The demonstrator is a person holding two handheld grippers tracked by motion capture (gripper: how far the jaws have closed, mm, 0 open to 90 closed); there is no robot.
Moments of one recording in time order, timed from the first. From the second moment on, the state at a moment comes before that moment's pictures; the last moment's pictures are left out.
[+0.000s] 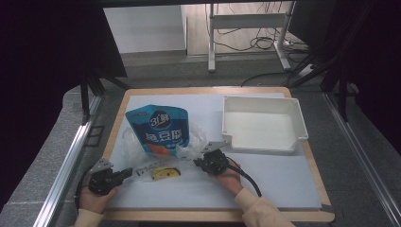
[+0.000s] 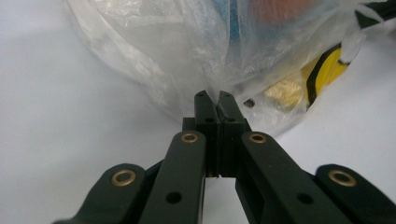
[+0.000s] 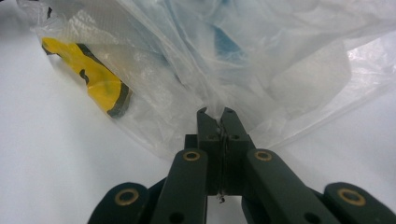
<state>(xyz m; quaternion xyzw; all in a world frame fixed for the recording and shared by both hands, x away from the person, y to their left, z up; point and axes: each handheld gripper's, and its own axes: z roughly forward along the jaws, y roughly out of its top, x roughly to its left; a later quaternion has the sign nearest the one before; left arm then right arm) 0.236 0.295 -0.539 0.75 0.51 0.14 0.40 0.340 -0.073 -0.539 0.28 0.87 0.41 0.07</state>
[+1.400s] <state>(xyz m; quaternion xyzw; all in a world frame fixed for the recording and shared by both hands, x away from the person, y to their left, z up) 0.256 0.296 -0.478 0.72 0.51 0.21 0.42 0.339 -0.072 -0.539 0.28 0.87 0.40 0.07</state>
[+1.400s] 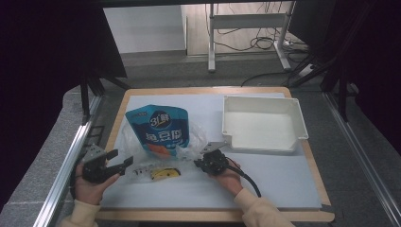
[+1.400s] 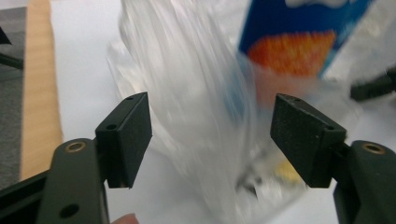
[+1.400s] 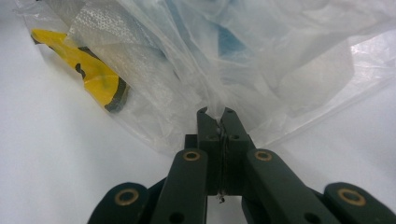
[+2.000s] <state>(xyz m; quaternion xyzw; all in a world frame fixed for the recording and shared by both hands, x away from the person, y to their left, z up) 0.293 0.303 -0.477 0.73 0.50 0.14 0.44 0.338 -0.071 -0.539 0.28 0.87 0.40 0.08</state>
